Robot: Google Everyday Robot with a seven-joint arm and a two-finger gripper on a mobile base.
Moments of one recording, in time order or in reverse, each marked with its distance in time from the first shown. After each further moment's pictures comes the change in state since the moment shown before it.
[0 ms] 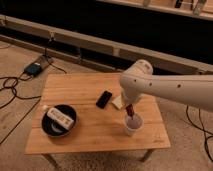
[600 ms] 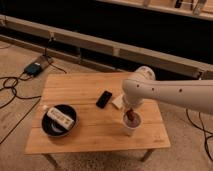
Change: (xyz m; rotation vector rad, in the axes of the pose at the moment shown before) arm 0.016 -0.007 0.016 -0.021 0.006 0.042
